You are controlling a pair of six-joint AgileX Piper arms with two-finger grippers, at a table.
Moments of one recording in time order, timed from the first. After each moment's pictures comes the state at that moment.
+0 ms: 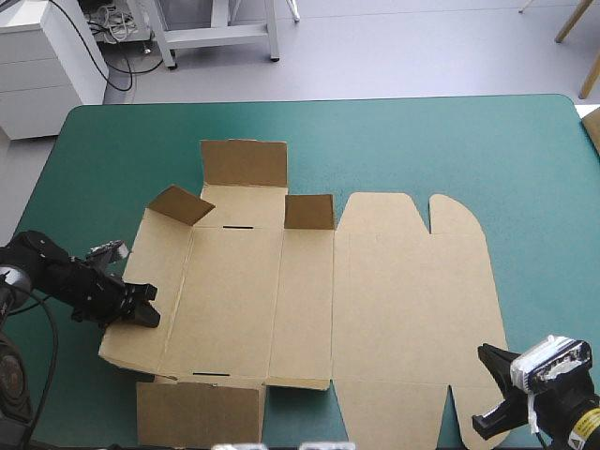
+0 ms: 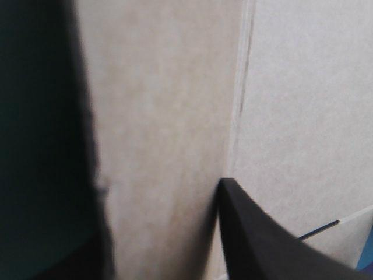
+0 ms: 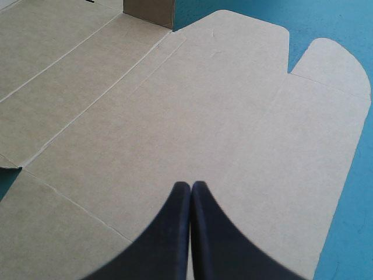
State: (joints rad) left arm 0.33 1.54 -0.87 -0.51 1.20 0.61; right arm 0.56 0.19 -0.47 -0.08 0.82 0.05
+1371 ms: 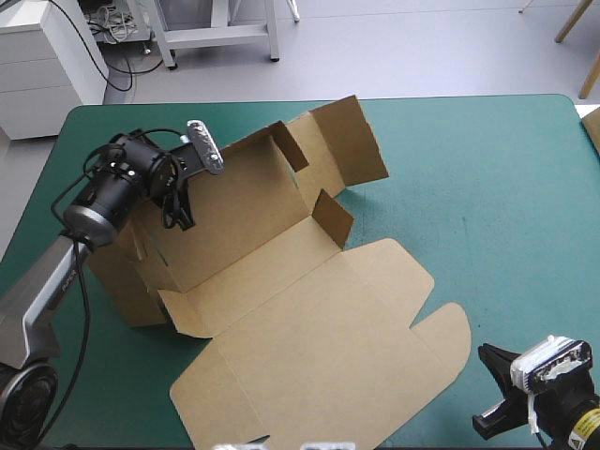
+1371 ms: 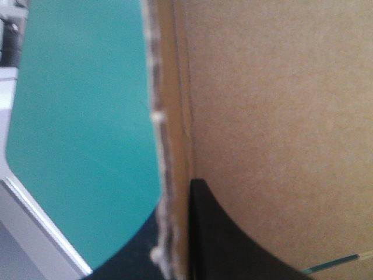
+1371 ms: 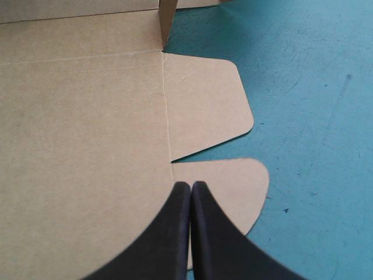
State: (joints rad) left arm -0.36 1.58 -1.48 0.34 0.98 0.65; right arm 0.56 0.19 -0.47 -0.09 0.82 0.05
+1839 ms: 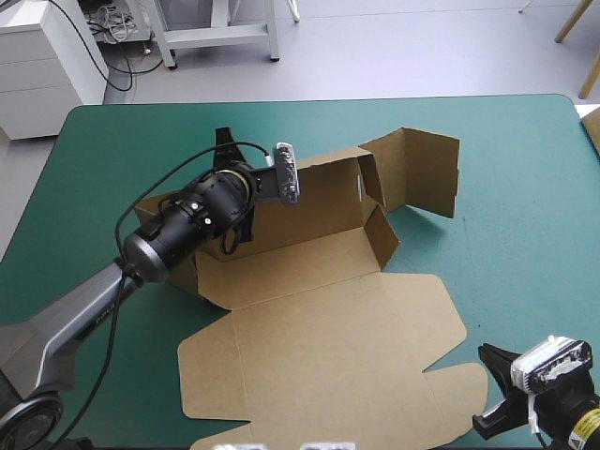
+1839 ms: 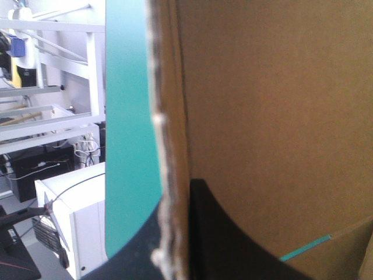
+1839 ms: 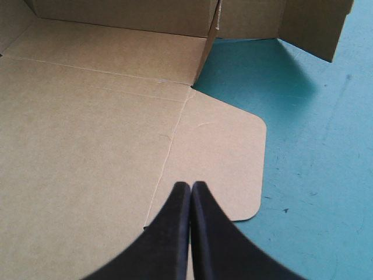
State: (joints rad) left arm -0.73 1.58 -1.45 0.62 0.89 0.51; right arm 0.56 0.19 -0.47 -0.09 0.82 0.05
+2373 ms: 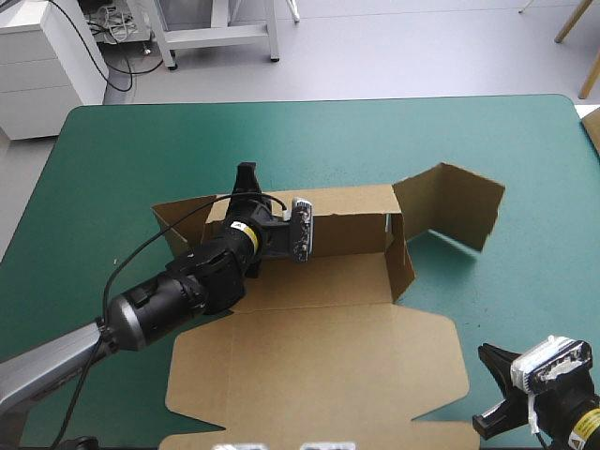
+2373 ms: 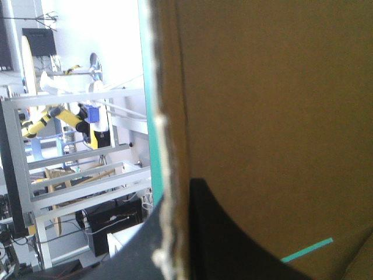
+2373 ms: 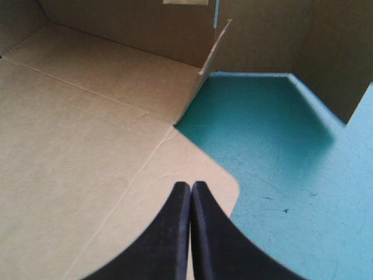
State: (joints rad) left arm -0.90 1.41 -1.12 0.94 0.69 0.27; right arm 0.56 0.19 -0.47 -0.09 0.82 0.05
